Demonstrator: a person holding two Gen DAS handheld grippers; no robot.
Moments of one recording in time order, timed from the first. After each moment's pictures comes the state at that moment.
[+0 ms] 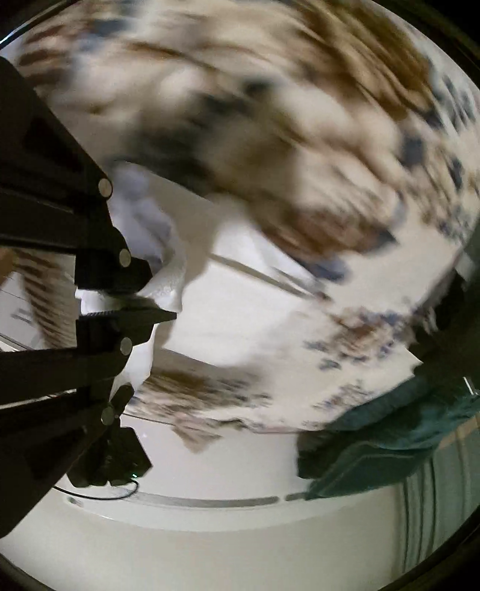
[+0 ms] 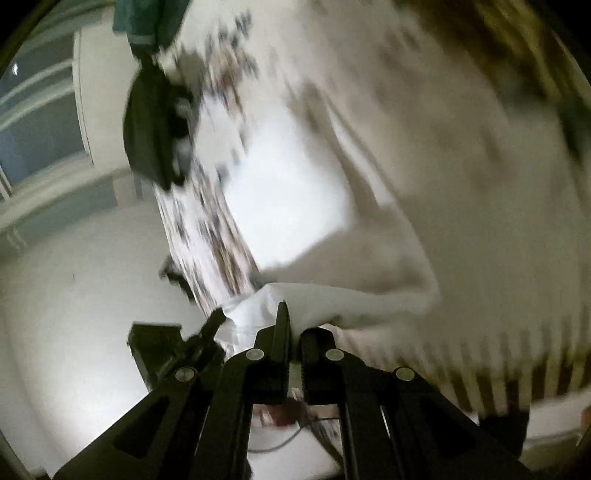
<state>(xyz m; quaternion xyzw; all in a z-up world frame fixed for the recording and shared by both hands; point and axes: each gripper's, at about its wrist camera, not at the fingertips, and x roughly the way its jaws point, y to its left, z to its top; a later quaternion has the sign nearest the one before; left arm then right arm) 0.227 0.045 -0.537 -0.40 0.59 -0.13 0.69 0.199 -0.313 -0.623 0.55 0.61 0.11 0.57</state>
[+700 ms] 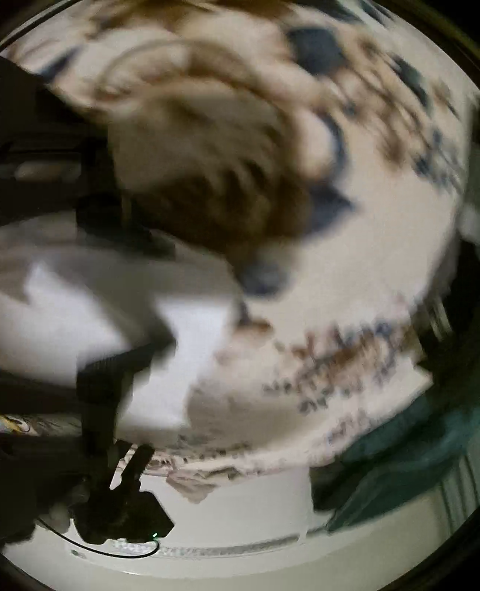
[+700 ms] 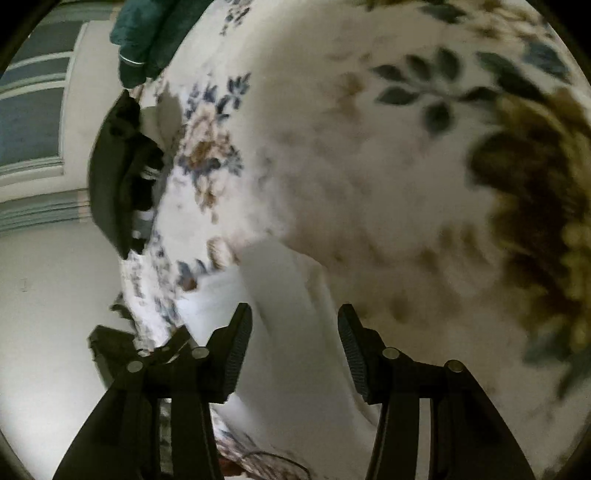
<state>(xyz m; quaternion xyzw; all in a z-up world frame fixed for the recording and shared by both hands) 0.305 0.020 -0.592 -0.28 0.60 -0.15 0.73 0.286 -0.347 -0.656 0.44 0.61 0.07 0.66</state>
